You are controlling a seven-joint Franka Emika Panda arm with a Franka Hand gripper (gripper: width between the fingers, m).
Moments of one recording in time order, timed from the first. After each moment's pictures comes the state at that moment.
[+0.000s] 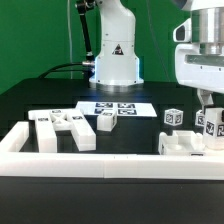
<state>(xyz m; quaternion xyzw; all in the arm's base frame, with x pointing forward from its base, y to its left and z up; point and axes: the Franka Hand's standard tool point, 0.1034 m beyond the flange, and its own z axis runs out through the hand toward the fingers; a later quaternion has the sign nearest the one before) 0.617 0.128 0.080 -0.83 0.56 -0.01 0.06</state>
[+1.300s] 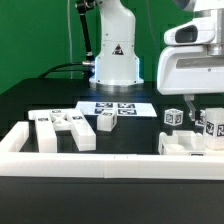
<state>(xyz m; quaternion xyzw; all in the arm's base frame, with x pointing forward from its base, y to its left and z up) 0.615 0.133 0.078 -1.00 0.01 -0.04 0.04</state>
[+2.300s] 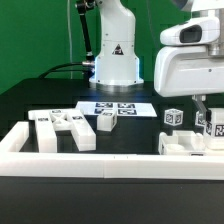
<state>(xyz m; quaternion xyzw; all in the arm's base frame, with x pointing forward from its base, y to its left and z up) 0.616 0.128 0.077 -1.00 -0.03 -0.04 0.04</state>
